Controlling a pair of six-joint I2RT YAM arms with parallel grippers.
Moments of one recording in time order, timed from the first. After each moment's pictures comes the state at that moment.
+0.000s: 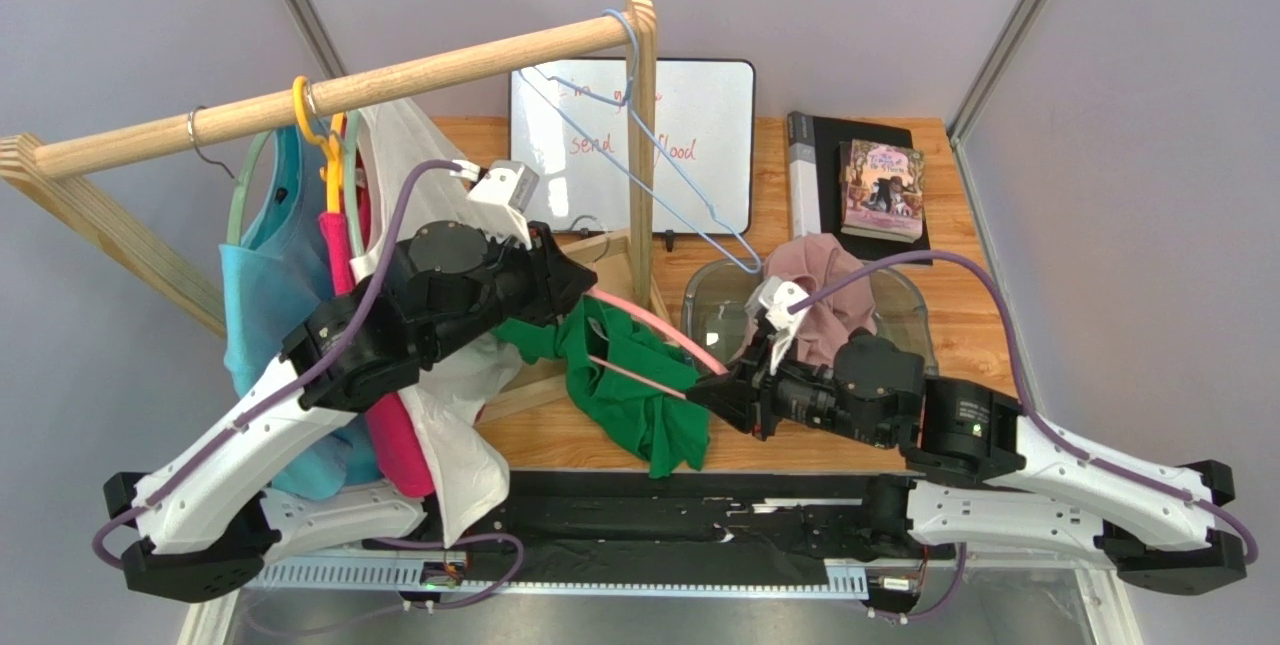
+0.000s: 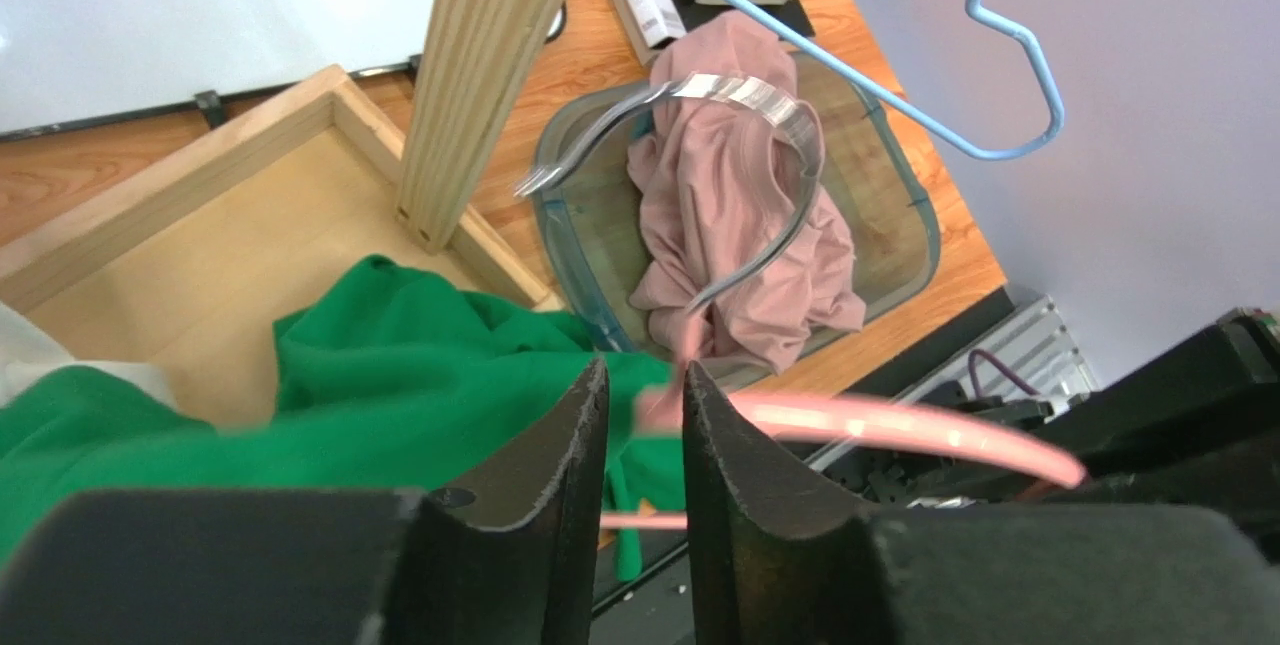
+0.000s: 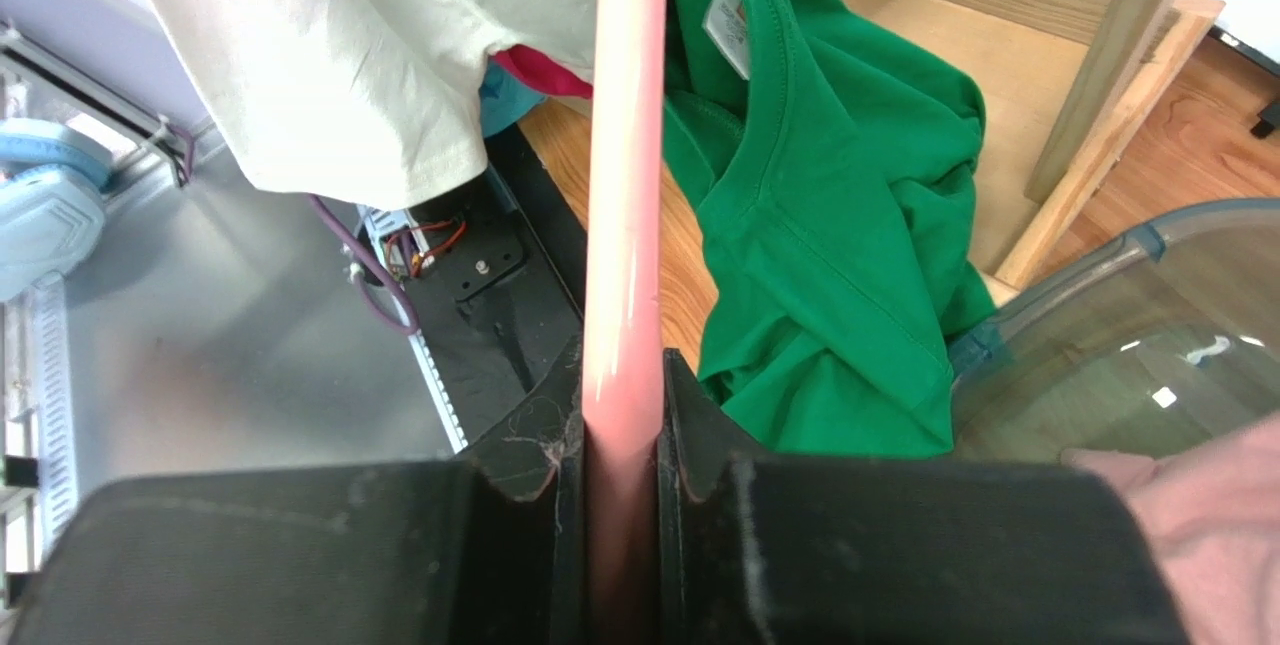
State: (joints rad) left arm -0.95 0.98 1.39 -0.76 -0.26 -0.54; right arm 1.28 0.73 0.96 -0.48 0.15 0.35
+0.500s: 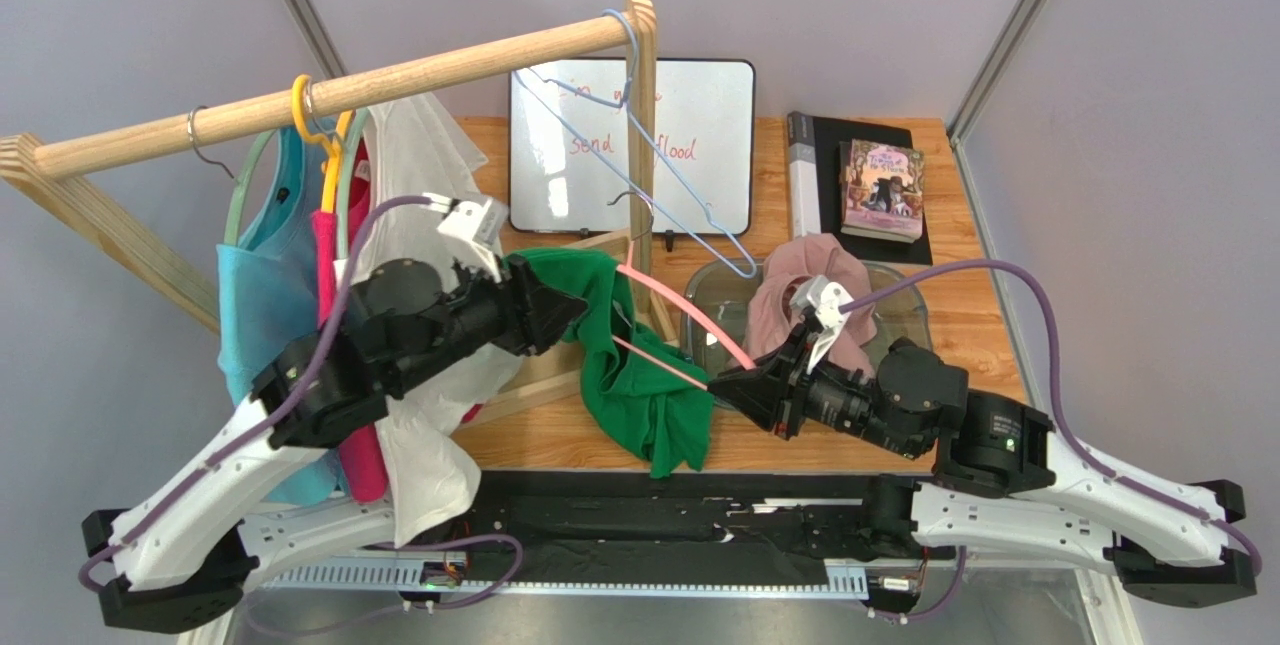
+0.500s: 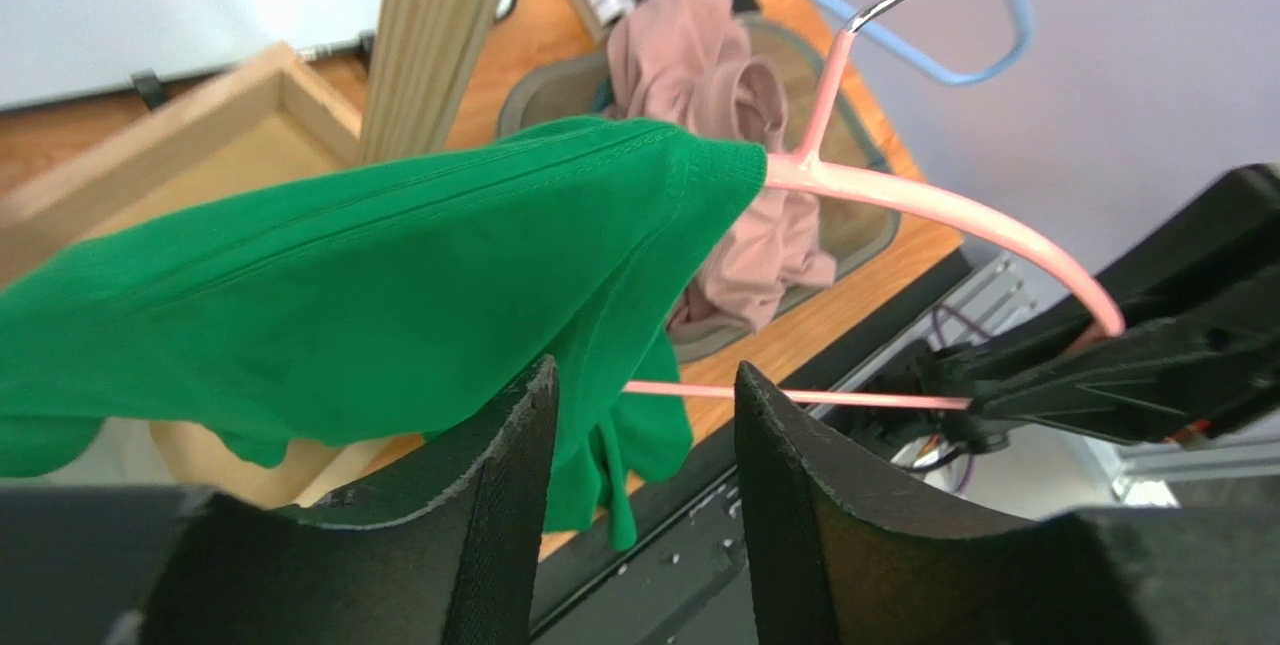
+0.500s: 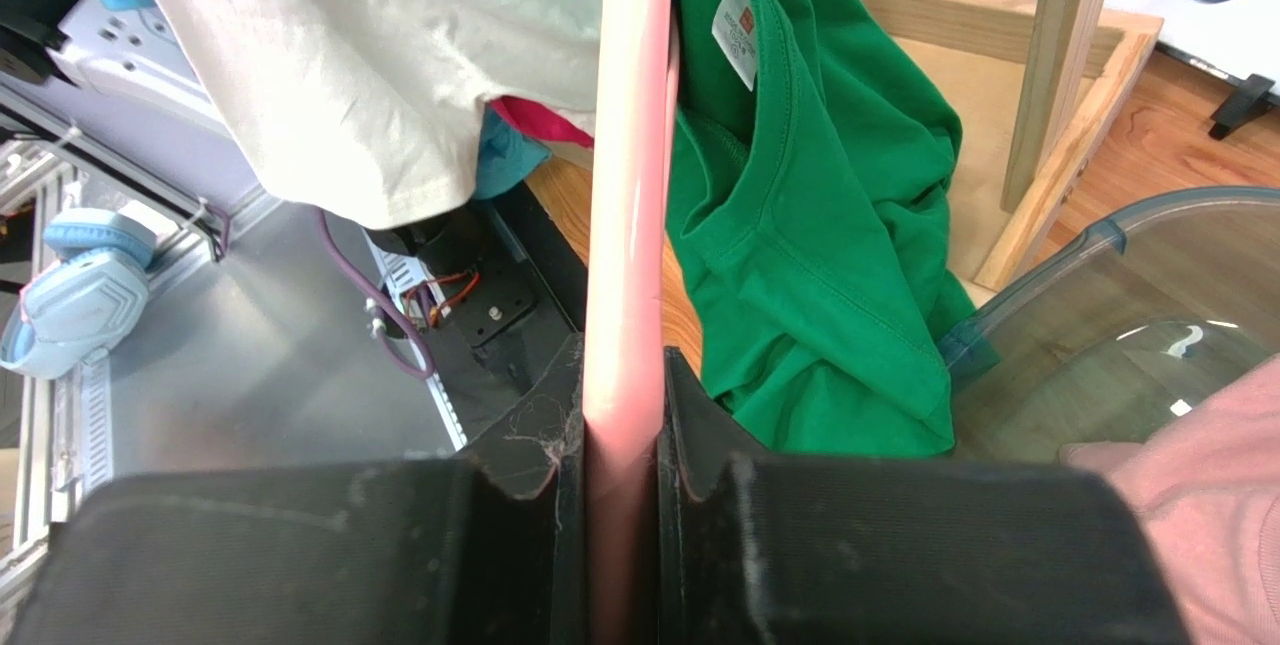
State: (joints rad) left arm -0.95 0.80 1.23 -0.69 -0.18 -0.53; right arm 1.27 0.59 0.90 -0.47 0.20 0.40
